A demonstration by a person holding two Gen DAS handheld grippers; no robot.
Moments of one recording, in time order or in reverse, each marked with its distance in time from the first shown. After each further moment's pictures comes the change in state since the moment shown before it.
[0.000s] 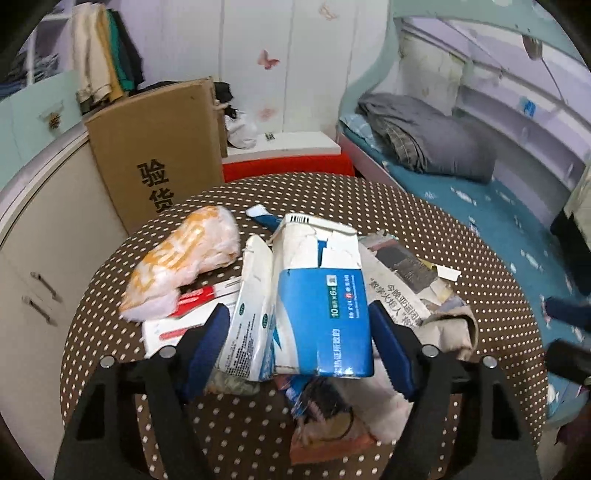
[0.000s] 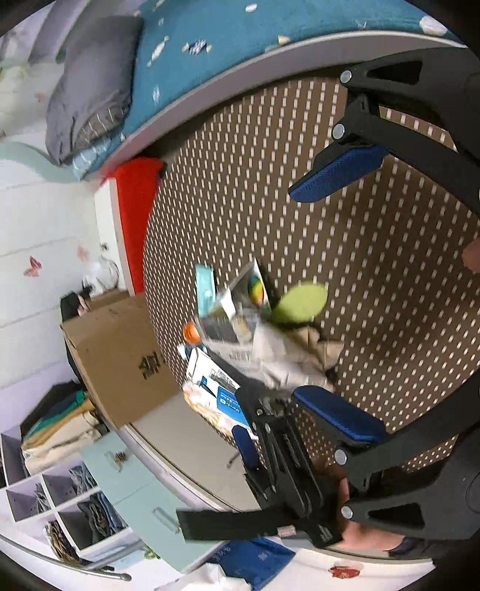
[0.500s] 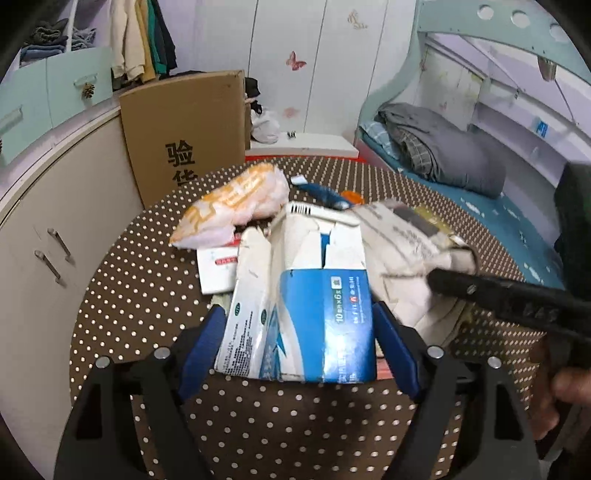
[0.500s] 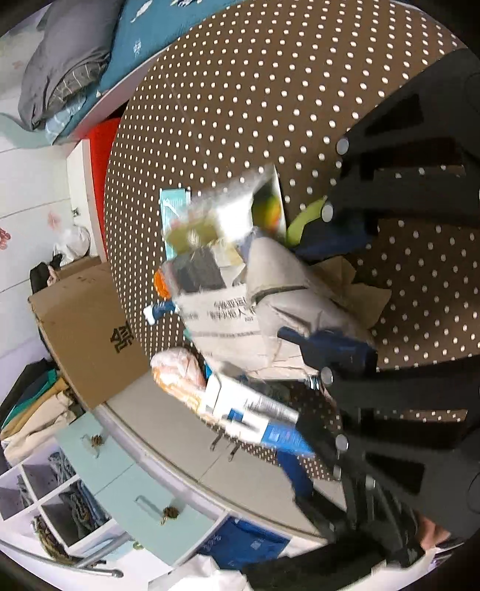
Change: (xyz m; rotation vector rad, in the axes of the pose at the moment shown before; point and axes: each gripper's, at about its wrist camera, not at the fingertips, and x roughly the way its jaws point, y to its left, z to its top) left arm -0.024 0.035 -0.055 -0.069 -0.001 0.025; right arm 0.077 0.029 0.009 0.009 0.083 0.117
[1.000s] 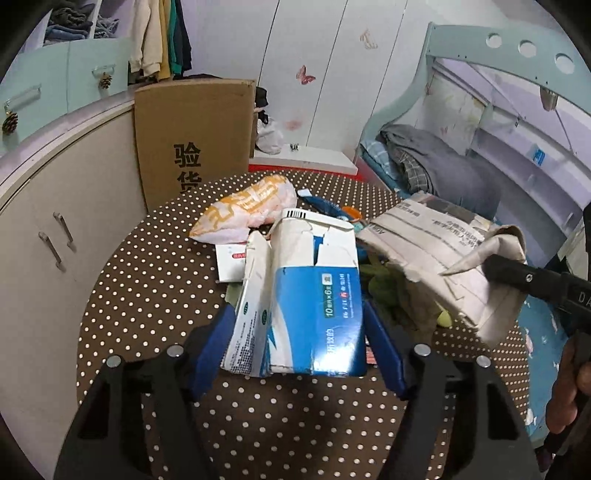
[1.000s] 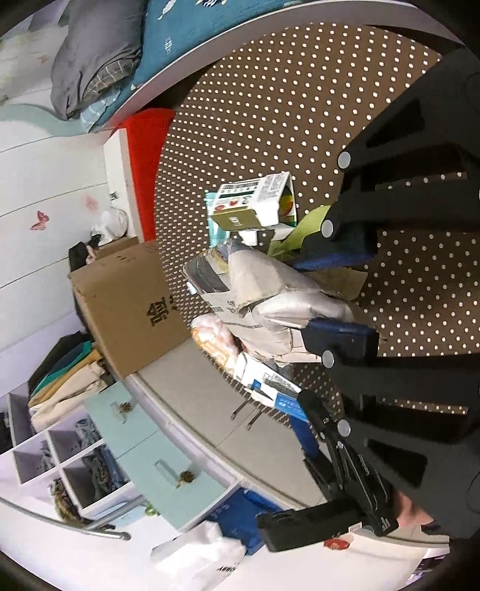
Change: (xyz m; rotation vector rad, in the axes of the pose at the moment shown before) left arm -0.037 0.013 -0.008 -0.089 -0.065 -0.044; right arm -0.076 0.005 -0.006 -0.050 -0.140 0.069
